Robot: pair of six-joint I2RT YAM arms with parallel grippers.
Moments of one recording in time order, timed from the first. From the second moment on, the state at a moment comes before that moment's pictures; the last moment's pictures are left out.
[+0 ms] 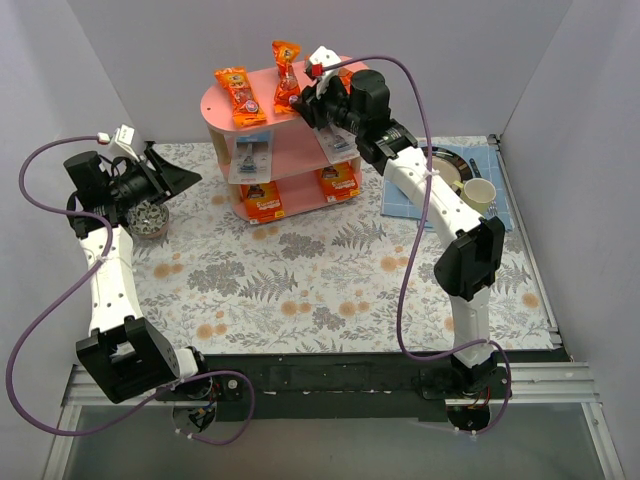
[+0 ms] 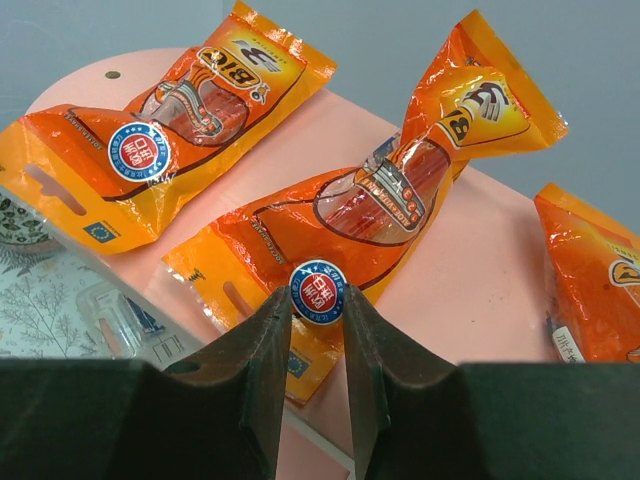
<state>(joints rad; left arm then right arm) 0.40 1.28 1.25 -0.38 0.99 -0.42 0.60 2.05 2.17 -0.09 -0.33 -0.17</state>
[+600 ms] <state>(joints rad) 0.40 1.28 1.22 -0.34 0.99 -0.44 0.58 2.04 2.19 -0.19 -0.33 -0.23</state>
